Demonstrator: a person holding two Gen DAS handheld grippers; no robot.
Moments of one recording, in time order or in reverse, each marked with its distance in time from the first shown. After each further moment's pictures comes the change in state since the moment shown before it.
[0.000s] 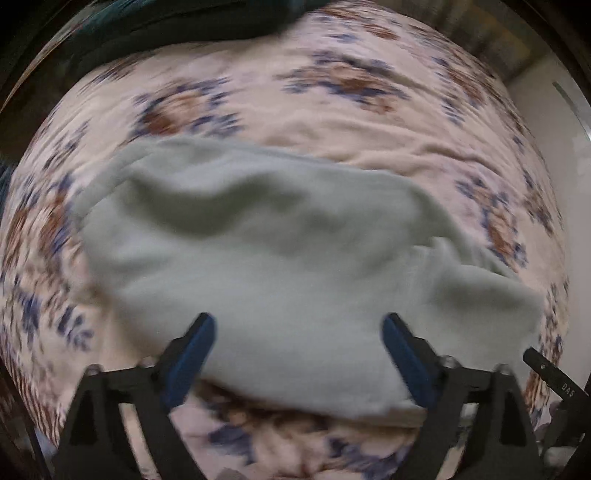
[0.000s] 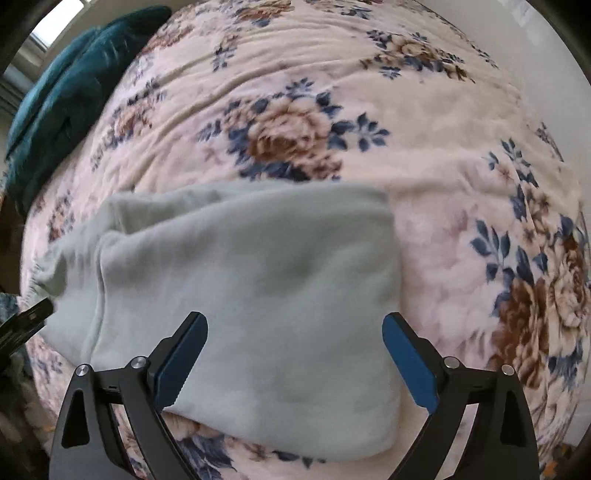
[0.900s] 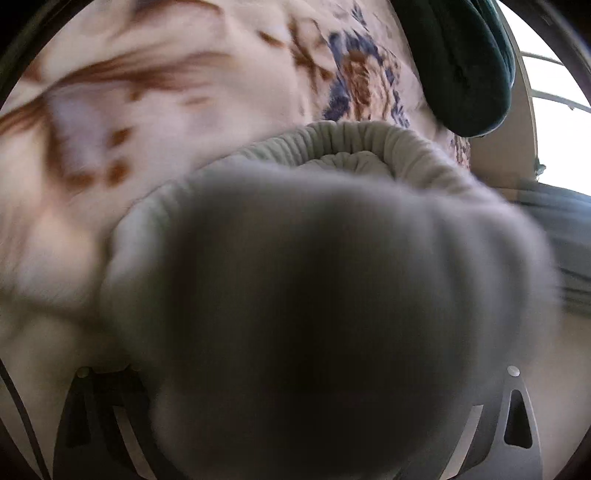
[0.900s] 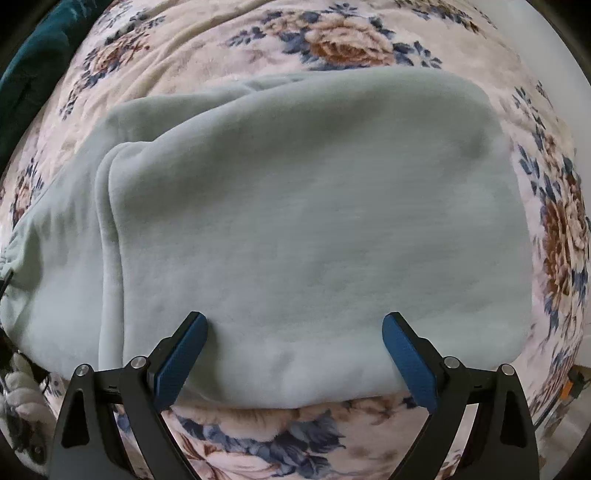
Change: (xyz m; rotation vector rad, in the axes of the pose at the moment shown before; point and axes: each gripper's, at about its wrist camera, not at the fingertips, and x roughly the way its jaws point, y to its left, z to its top) left arm 0.125 0.178 0.043 -0.798 0.019 -0.624; right arm 0.052 0.116 -0.041 0.104 0.185 -0.123
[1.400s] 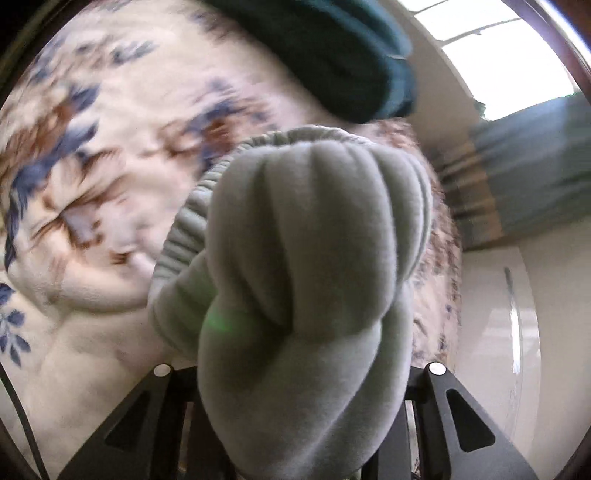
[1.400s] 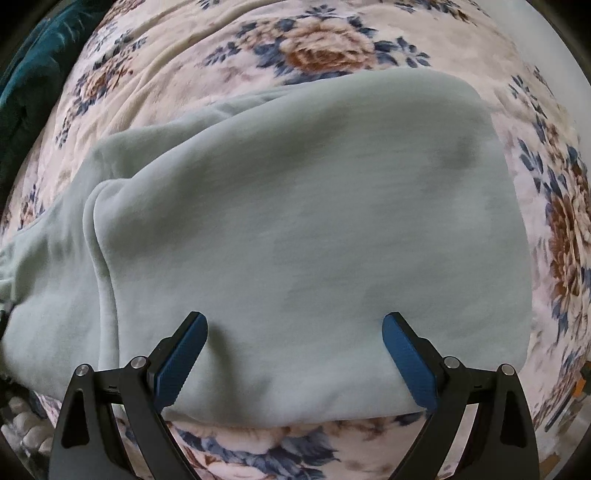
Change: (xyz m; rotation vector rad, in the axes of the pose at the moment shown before) left arm -0.071 -0.112 -0.083 0.408 -0.189 0.028; right arm 0.001 -0.028 0.009 0.051 -0.022 0.082
